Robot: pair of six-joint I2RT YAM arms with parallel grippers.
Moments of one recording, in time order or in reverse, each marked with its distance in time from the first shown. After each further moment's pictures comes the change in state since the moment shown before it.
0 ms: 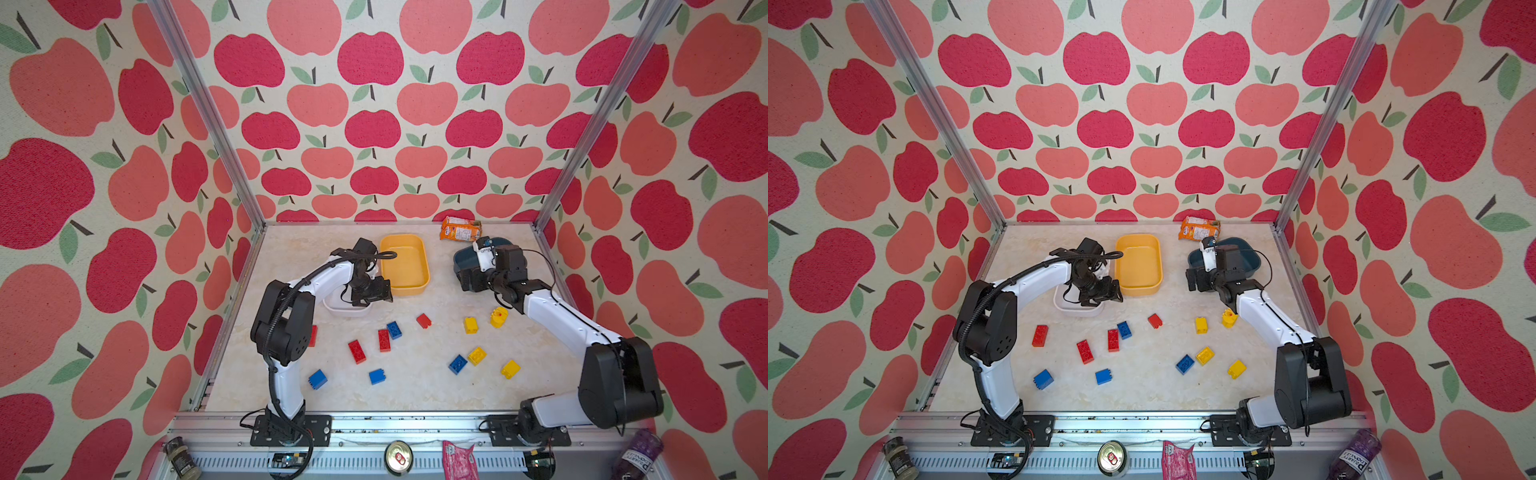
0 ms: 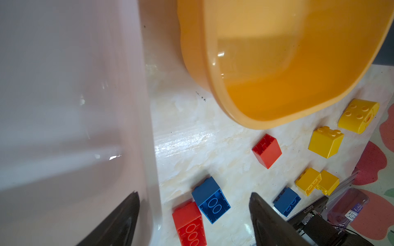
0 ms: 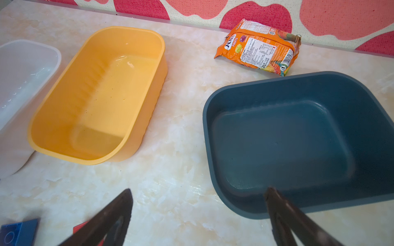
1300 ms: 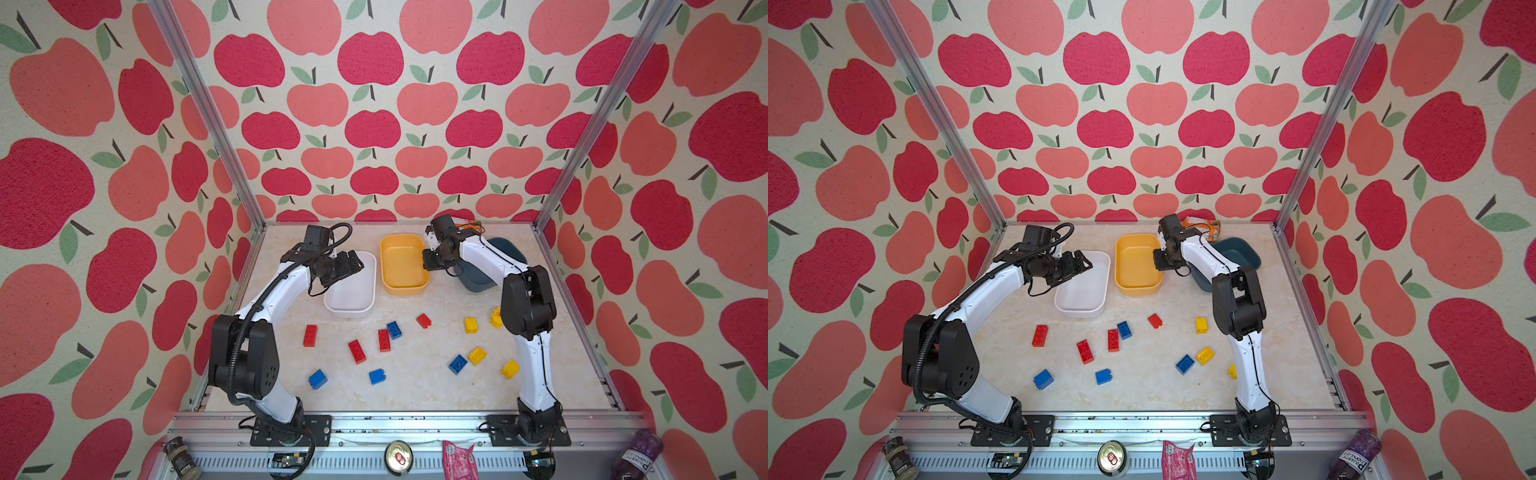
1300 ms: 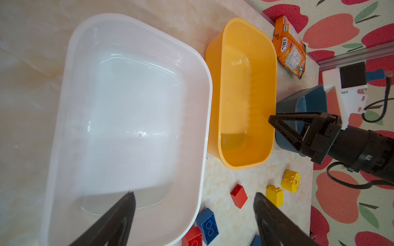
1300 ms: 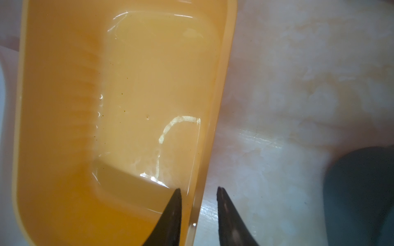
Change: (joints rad) left arm 0.255 -0.306 -0.159 0.247 -0.014 -0.082; right arm 0.178 0.752 0.914 -0.600 0.000 0.216
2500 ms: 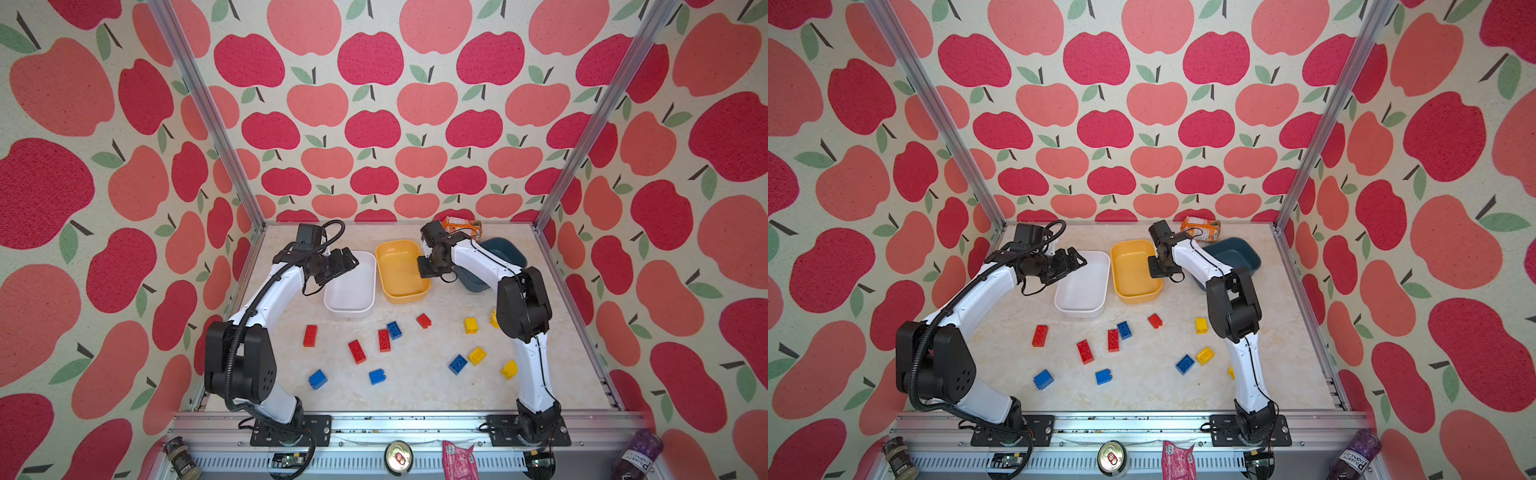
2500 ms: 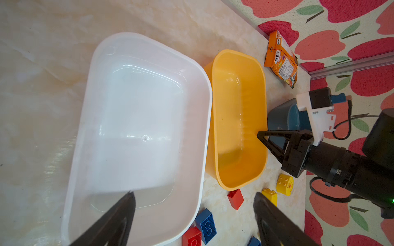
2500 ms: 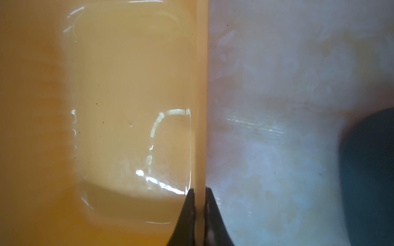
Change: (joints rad) left arm 0.042 -0.035 -0.001 -0.008 0.021 0.003; right arm 0.080 -0.023 -0.053 -0.056 0.100 0.097
